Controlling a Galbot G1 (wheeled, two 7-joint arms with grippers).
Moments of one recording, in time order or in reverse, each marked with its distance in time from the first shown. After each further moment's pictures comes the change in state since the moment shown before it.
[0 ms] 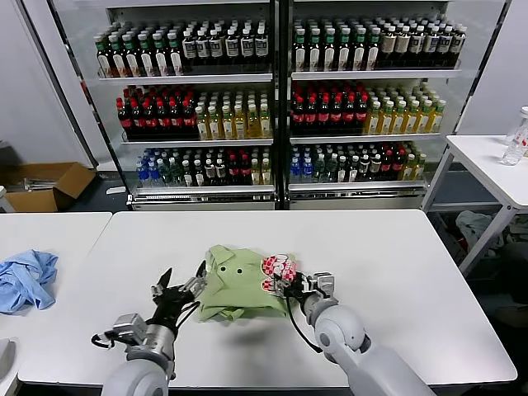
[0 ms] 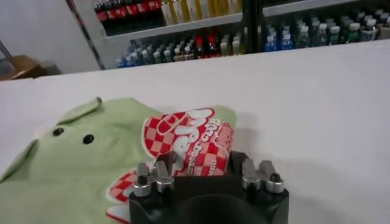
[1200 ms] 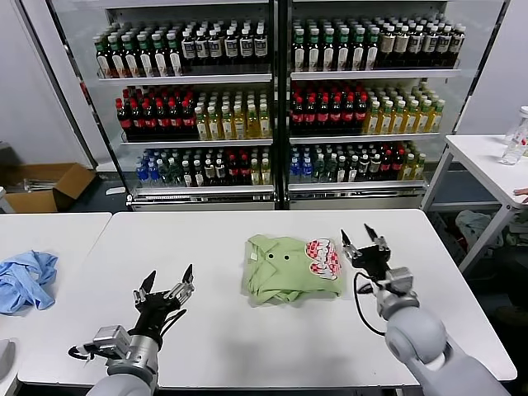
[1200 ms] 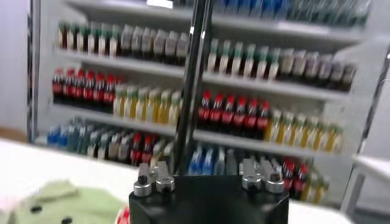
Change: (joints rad) left arm 0.089 0.021 -0.049 -0.092 0.059 -0.007 0.018; right arm -0.206 -0.283 0.290 0.246 -0.343 0.297 -0.082
